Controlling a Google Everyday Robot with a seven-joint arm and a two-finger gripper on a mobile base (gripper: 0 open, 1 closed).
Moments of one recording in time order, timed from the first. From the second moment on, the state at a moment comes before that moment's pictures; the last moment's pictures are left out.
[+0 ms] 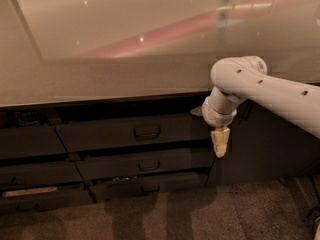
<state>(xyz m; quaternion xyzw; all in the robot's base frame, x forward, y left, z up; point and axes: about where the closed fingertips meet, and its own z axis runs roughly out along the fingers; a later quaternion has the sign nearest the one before) 0.583 -0.171 0.662 -0.83 0.56 0.00 0.09</state>
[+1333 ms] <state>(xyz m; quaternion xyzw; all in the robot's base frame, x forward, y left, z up) 0.581 -0.166 0.658 -0.85 0.52 -0.05 0.07</state>
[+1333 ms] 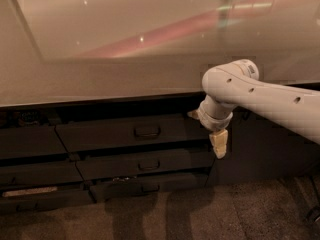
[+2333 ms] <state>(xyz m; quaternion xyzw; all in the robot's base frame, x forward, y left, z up) 0.592 -0.183 0.642 -0.84 0.54 -0.04 0.05</state>
